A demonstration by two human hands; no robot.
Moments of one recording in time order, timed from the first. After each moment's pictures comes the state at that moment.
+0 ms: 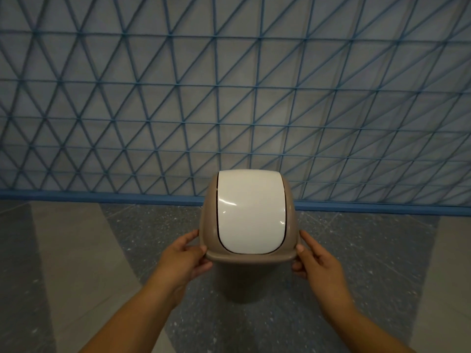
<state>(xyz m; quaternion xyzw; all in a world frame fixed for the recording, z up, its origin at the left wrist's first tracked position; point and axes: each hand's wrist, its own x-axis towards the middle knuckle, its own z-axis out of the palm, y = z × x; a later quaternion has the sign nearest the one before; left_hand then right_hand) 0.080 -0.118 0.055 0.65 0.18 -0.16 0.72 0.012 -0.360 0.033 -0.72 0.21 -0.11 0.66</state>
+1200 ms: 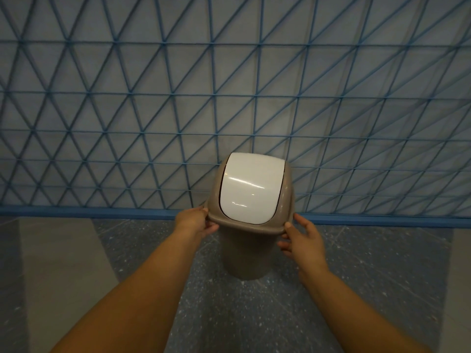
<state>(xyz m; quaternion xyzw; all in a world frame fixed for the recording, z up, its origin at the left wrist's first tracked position) 0.222 -0.167 0.053 0.59 0.24 -0.12 0.76 0.120 -0.354 0.042 -0.61 0.28 -0.15 0.73</state>
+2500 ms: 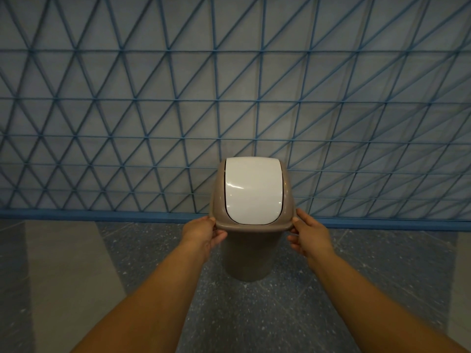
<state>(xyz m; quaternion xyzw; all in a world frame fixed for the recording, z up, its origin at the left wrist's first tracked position) 0.203 -0.172 0.052 0.56 0.25 -0.13 0.78 0.143 -0.375 0.048 -0.64 0.29 -0.10 0.71</state>
